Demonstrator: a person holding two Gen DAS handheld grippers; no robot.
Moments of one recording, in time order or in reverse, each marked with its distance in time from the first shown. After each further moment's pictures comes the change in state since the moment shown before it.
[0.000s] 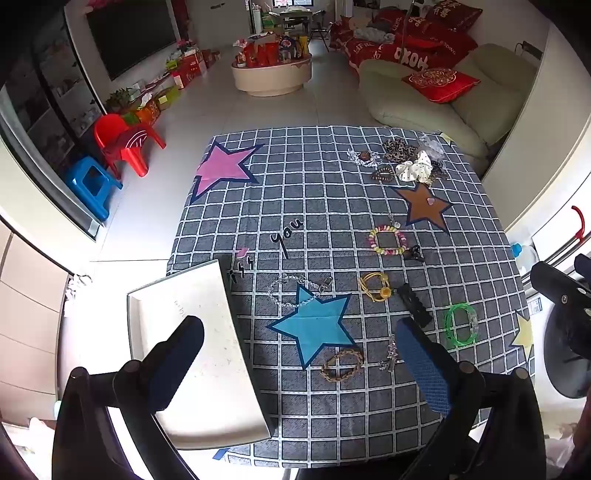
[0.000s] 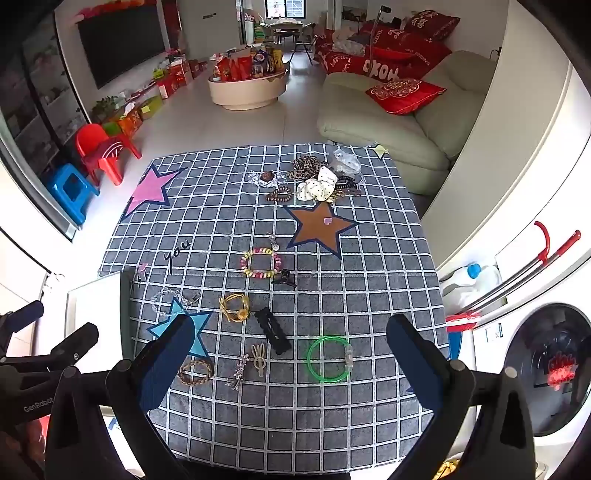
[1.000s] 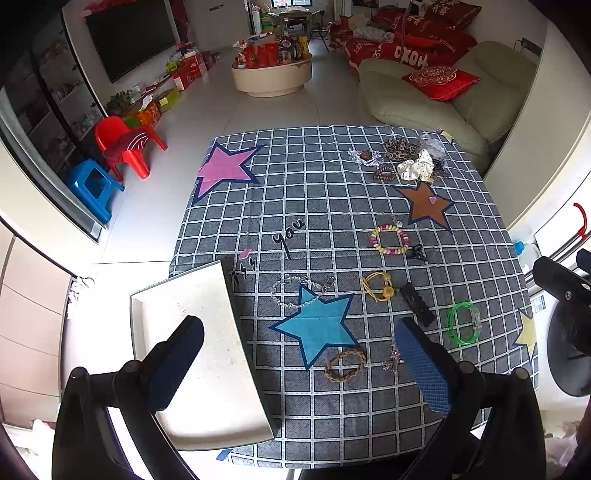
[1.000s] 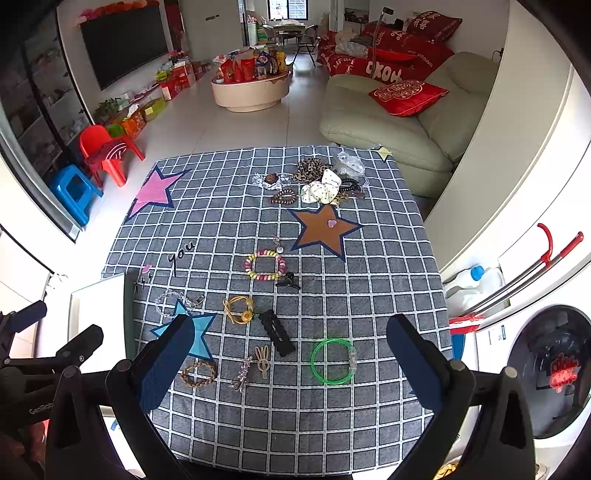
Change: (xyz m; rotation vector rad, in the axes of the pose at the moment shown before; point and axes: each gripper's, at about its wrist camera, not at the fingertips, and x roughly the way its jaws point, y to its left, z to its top) left arm -0.002 0.003 0.001 0.003 -0.006 0.004; right arm -0.003 0.002 0.001 -0.002 -0.009 0.009
